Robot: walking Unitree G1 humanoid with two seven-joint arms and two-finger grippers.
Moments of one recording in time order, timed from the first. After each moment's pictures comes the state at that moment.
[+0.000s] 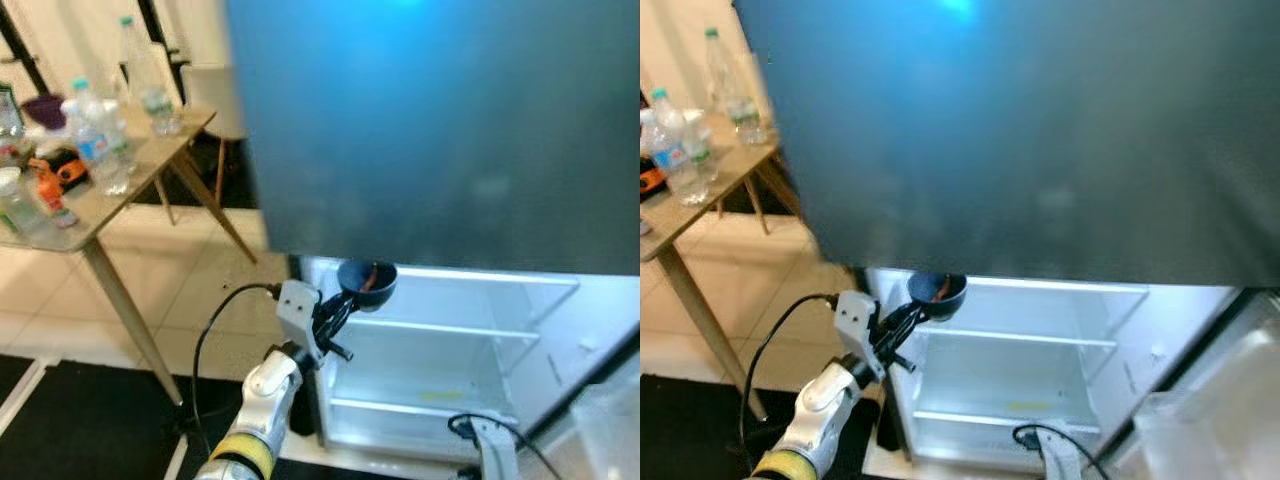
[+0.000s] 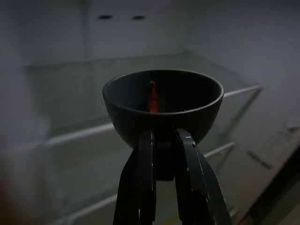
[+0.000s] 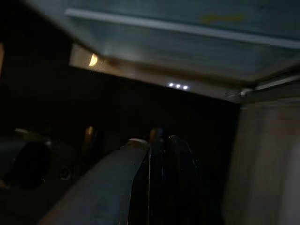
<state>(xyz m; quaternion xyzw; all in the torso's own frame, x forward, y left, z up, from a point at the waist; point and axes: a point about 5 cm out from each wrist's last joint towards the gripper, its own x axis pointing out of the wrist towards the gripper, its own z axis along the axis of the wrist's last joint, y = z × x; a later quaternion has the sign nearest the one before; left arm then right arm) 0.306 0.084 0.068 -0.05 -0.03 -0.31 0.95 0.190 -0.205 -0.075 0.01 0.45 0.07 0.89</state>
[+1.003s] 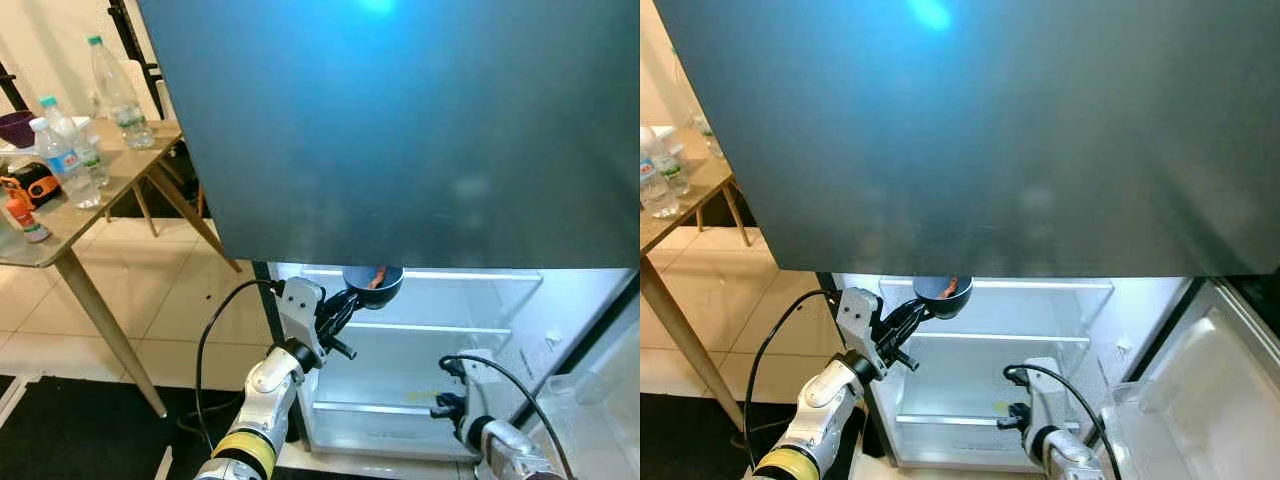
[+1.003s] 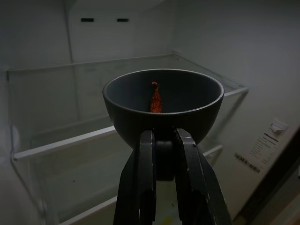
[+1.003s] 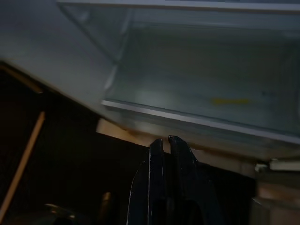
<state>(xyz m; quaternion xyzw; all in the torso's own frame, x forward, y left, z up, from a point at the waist) 0.306 0.081 0.069 -0.06 -0.03 -0.31 0.95 0.259 -0.178 -0.032 0.04 0.32 0.12 0.94</state>
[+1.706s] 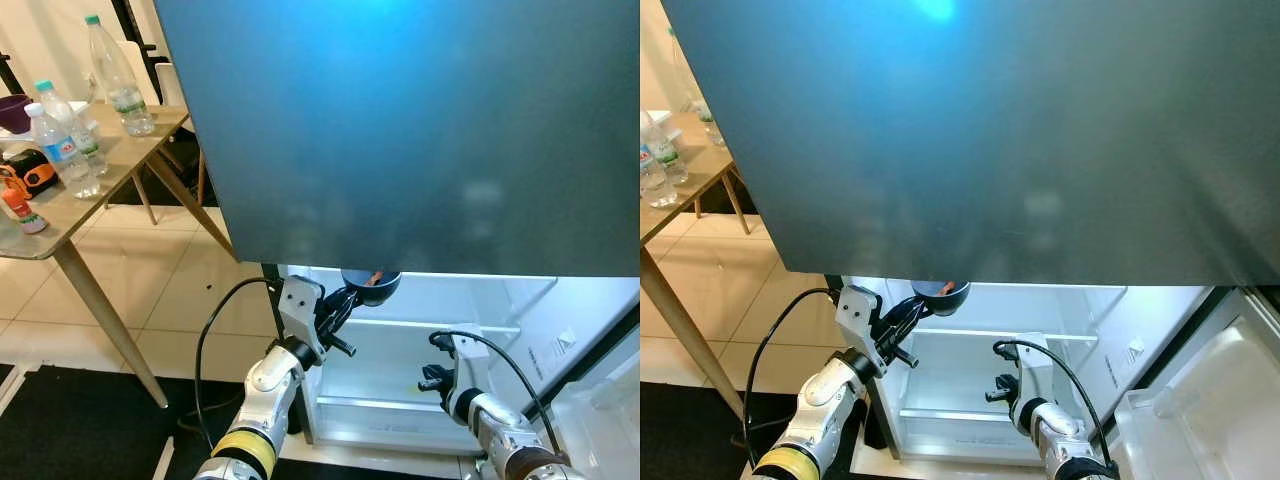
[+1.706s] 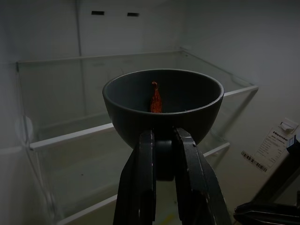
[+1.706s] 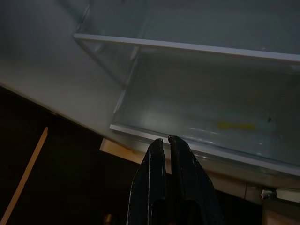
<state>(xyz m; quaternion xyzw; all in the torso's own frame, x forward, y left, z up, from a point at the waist) 0.306 0.081 0.071 -0.06 -0.03 -0.31 0.95 0.285 -0.171 -0.010 0.04 0.27 0.13 0.95</state>
